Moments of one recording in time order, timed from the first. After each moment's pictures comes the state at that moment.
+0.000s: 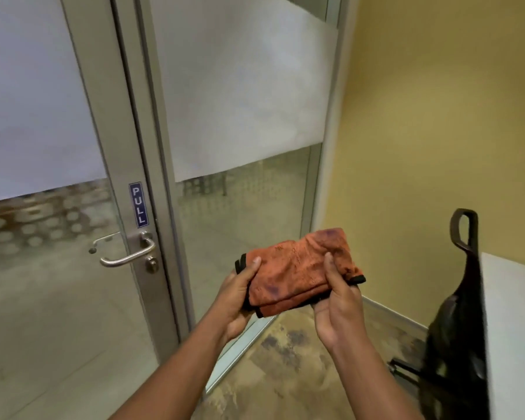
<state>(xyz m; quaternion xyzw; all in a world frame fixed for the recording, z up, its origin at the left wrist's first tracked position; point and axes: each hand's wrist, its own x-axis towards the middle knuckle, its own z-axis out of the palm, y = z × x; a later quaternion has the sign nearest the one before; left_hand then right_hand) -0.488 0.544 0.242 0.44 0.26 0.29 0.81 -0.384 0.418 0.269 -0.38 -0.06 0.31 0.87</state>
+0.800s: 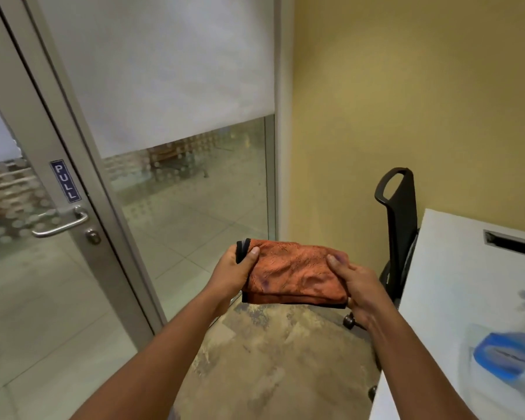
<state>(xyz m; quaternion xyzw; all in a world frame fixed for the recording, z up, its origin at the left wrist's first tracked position) -0.367 0.346 0.221 0.65 0.32 0.27 0.64 -0.206 0.170 0.219 -0.60 -0.11 0.35 0.71</state>
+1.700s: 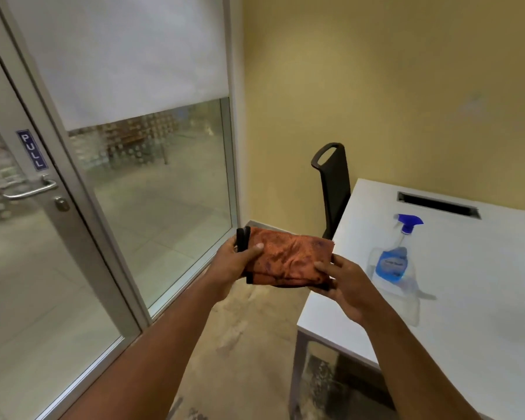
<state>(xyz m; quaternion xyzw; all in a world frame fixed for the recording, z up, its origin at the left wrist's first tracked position) -0.431 0.153 0.209 0.63 0.28 0.18 0.70 -0.297 -0.053 0.193 -0.60 -0.17 0.34 0.70</state>
